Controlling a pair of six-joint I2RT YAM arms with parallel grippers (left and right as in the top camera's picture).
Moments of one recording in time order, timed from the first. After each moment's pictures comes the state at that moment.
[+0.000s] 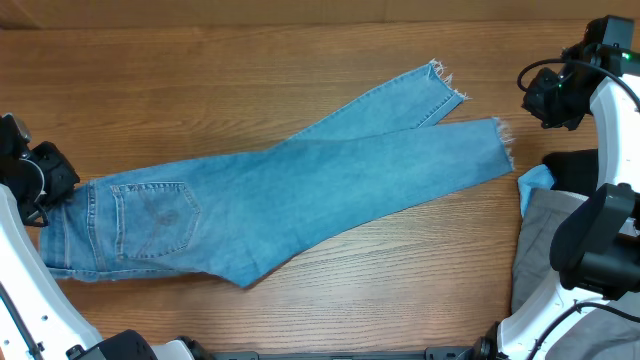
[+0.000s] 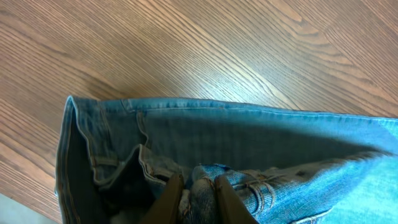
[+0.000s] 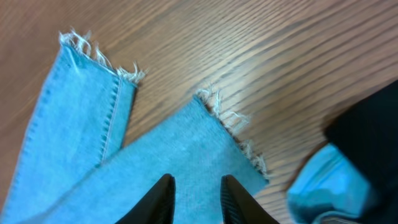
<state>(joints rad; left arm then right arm) 0.59 1.51 1.74 -1.48 0.09 -0.10 -0.29 2.01 1.83 -1.06 -0.18 0.28</state>
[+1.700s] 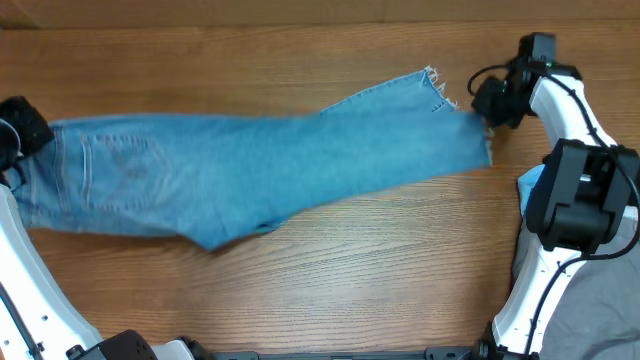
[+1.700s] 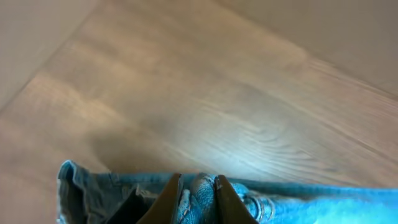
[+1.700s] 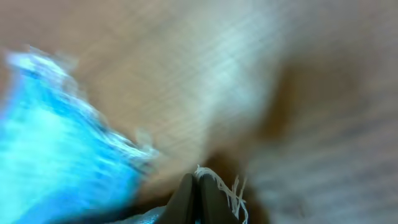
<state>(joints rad) 0.59 1.51 1.74 -1.06 0.17 -0.03 -0.18 2.27 1.82 -0.76 -0.23 0.38</state>
